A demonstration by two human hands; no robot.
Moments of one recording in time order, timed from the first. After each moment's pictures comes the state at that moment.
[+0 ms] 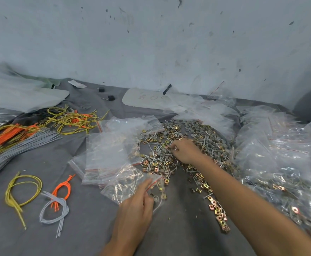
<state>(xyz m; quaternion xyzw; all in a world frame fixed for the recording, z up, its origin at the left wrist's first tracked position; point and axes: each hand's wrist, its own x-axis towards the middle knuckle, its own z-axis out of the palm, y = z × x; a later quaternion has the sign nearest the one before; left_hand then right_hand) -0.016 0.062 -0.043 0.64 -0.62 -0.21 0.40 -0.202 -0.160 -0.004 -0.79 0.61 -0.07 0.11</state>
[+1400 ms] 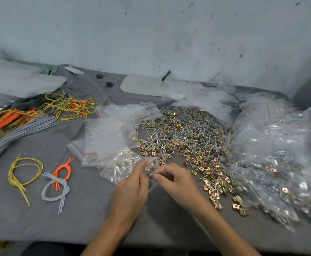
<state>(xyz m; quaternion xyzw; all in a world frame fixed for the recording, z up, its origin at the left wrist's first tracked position) -0.016 0.060 -0.050 0.63 -0.63 -0.14 0.43 -0.179 0.033 -0.007 -0.72 0.49 -0.35 0.35</state>
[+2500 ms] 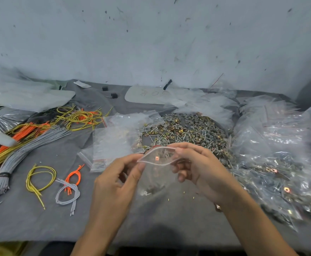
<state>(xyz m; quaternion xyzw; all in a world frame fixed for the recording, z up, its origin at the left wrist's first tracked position) 0.006 0.108 0.057 0.51 -0.60 -0.15 0.59 -0.198 0.053 0.095 -0.47 0.35 -0.45 0.68</state>
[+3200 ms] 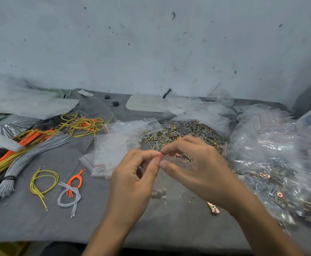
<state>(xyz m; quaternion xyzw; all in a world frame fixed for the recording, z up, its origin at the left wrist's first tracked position) -0.033 0.111 0.095 0.46 -0.62 -0.16 0.61 -0.206 0.086 0.143 -0.83 0.38 -0.37 0.14</state>
